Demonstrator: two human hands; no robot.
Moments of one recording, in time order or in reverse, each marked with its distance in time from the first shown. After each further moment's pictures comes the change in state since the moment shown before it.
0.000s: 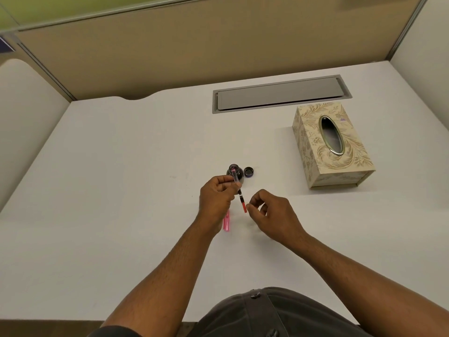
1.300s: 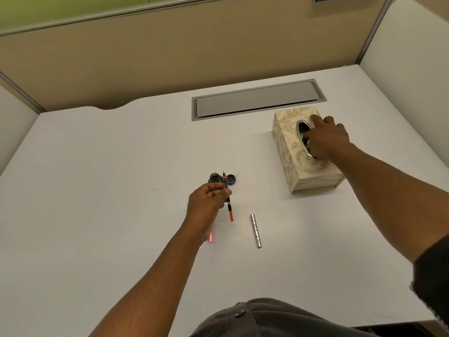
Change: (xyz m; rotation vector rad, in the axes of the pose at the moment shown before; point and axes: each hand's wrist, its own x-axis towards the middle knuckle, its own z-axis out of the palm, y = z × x) left_hand 0.012 0.003 0.013 -0.031 -0.098 -0.073; right_hand 0.145 0.079 -0.178 -1.145 0.020 0.172
